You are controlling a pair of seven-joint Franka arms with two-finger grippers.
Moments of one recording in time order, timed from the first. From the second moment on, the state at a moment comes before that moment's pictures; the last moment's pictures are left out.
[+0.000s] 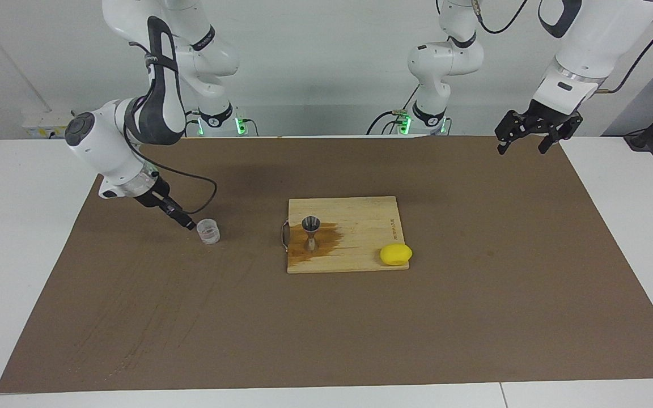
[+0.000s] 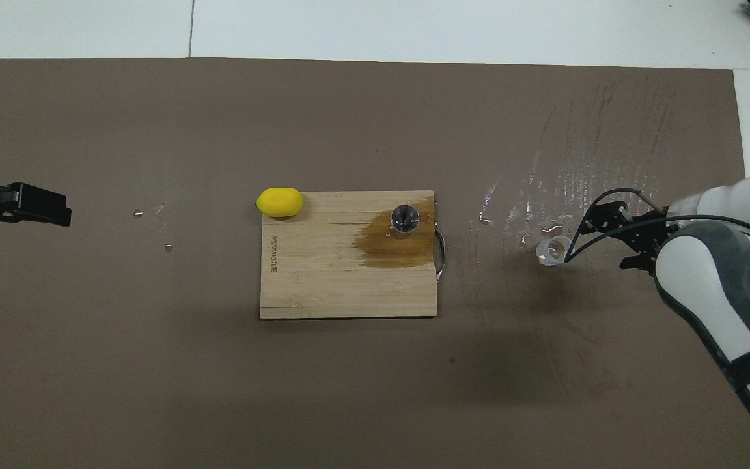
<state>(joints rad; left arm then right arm) 0.04 -0.05 -0.10 -1.62 -0.02 1.57 -0.01 -0.10 0.04 0.03 -2.12 0.22 2.11 0.43</state>
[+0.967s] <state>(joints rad) 0.04 -0.05 -0.10 -1.62 -0.02 1.57 -0.01 0.00 -0.03 0.05 -1.61 -0.01 1.56 0.19</state>
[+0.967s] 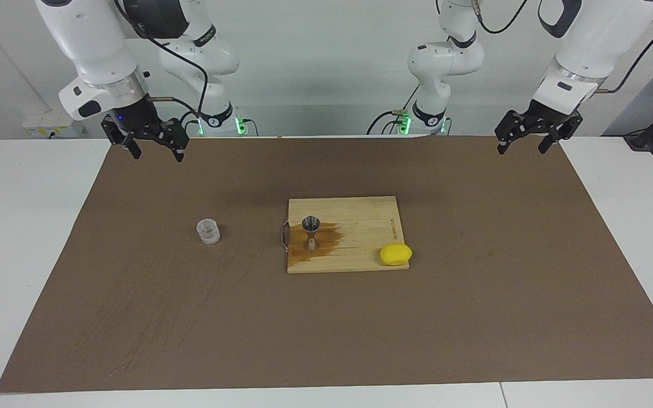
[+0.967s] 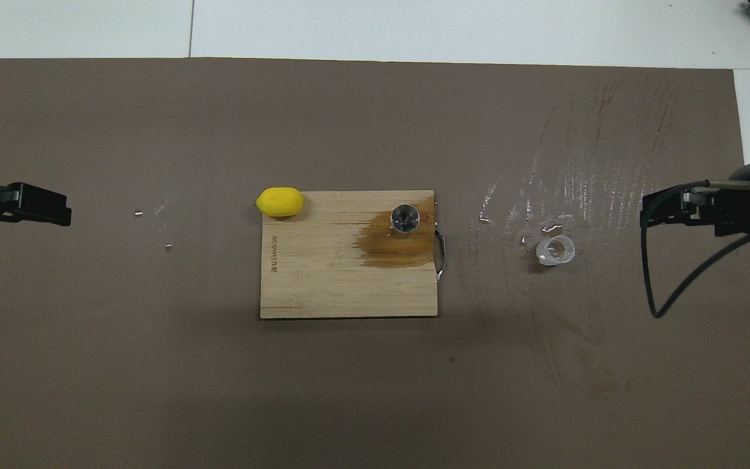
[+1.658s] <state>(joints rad) 0.04 -0.05 -0.10 -1.62 -0.02 1.57 -0.01 0.00 0.01 0.05 -1.54 -0.02 1.48 0.19</state>
